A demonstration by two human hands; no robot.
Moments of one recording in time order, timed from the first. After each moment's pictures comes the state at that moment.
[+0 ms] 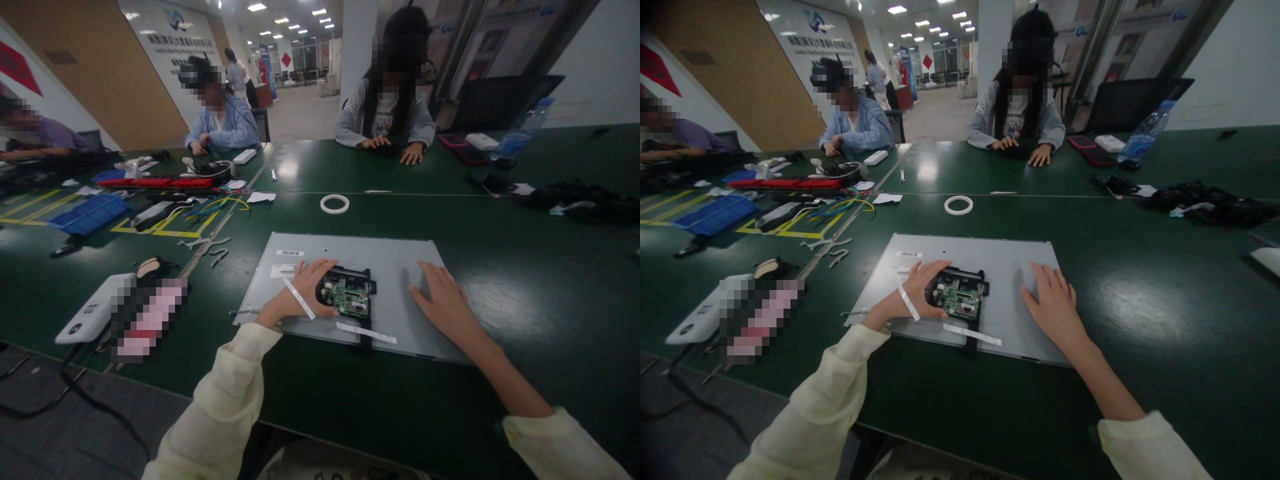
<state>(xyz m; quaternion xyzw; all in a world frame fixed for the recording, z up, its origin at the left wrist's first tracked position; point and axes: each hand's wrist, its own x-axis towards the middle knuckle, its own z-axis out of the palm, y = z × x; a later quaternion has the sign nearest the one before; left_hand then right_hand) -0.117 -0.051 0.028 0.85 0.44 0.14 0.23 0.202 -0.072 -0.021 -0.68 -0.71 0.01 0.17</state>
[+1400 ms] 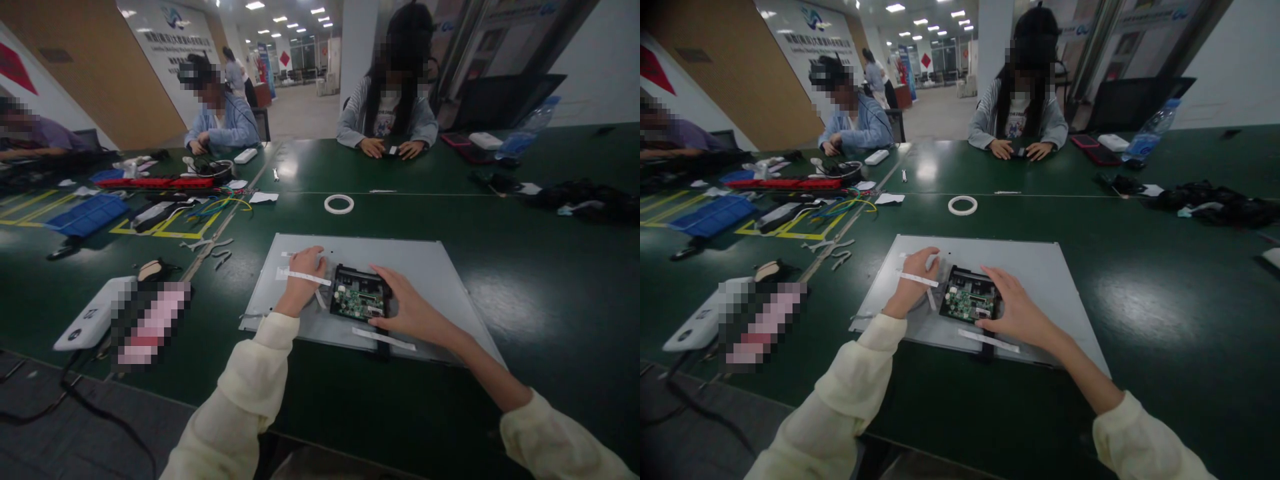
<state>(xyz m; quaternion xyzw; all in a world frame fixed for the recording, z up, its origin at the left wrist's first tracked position) -0.108 -0.017 0.018 0.75 0.59 0.29 0.08 0.133 -0.074 0.015 -0.47 -0.82 0.24 0.22</state>
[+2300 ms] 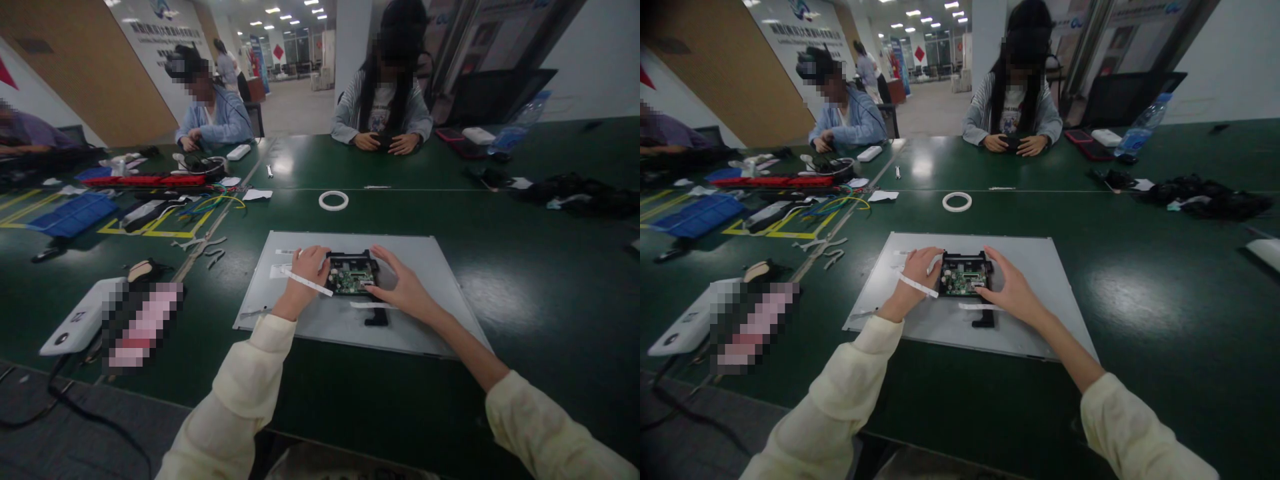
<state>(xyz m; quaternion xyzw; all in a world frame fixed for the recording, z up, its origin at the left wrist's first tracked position) -0.097 -0.027 0.020 0.79 0.55 0.26 0.07 0.135 -0.050 0.009 -0.47 -0.77 0.24 0.35</state>
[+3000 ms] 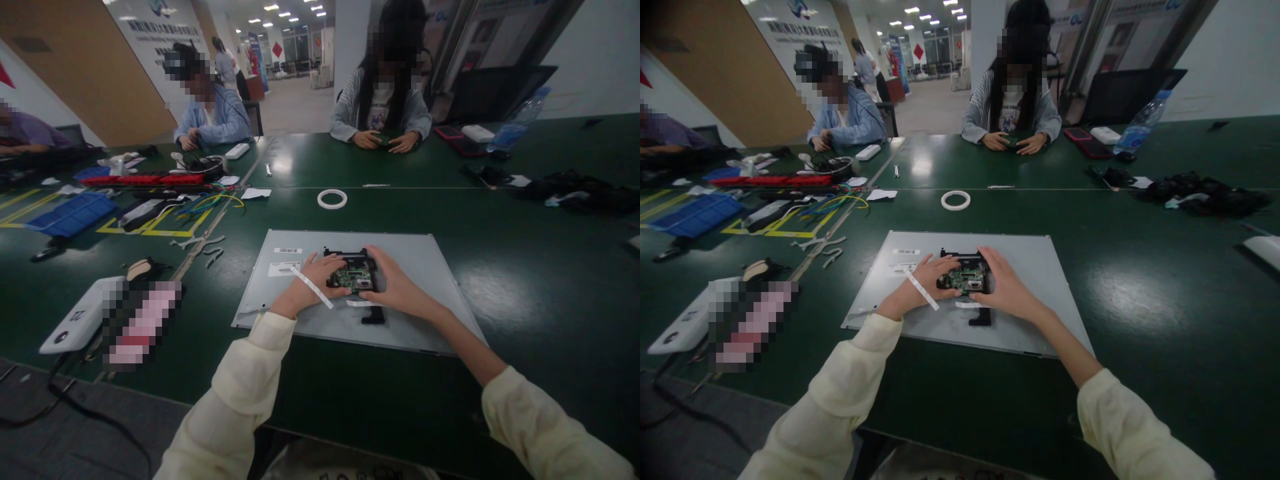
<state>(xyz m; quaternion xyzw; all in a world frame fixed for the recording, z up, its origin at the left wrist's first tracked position) -0.095 -0.032 0.016 0.88 0.41 0.16 0.16 0.136 -0.046 0.005 -0.46 -0.82 0.20 0.26</state>
